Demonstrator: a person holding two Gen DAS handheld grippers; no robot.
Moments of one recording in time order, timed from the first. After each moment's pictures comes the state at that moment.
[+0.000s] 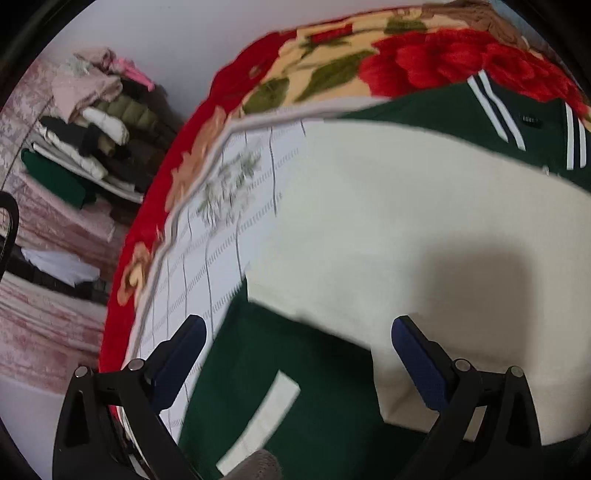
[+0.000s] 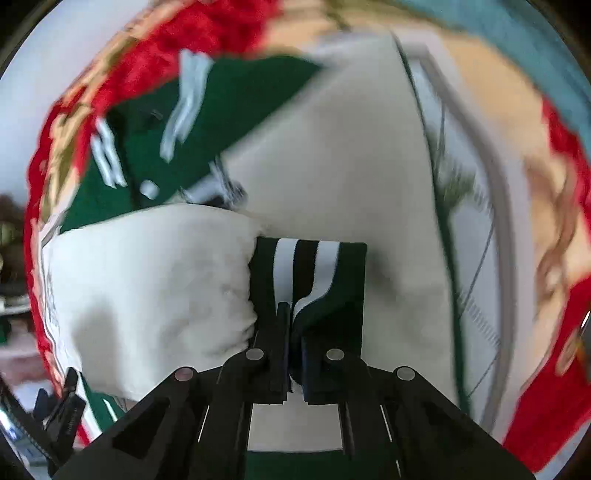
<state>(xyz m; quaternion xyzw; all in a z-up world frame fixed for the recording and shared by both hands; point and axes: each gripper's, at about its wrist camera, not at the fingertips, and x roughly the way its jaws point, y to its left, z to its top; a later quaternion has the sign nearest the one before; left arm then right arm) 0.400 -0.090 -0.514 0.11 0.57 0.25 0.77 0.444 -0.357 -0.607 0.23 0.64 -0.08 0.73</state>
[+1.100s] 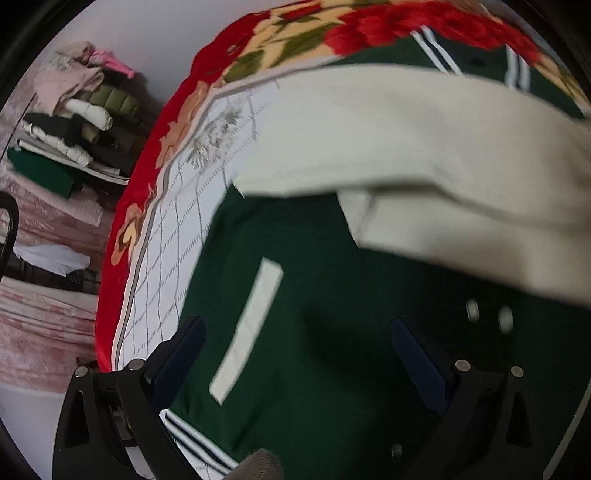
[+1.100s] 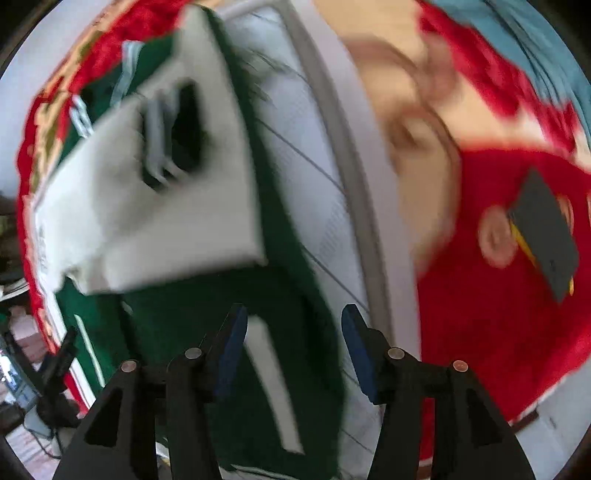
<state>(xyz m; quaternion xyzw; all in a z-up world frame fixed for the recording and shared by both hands) 0.312 -0.129 -0.515 0.12 0.61 0.20 0.75 0.270 -0.429 -0.605 0.26 0.71 -0.10 0.65</state>
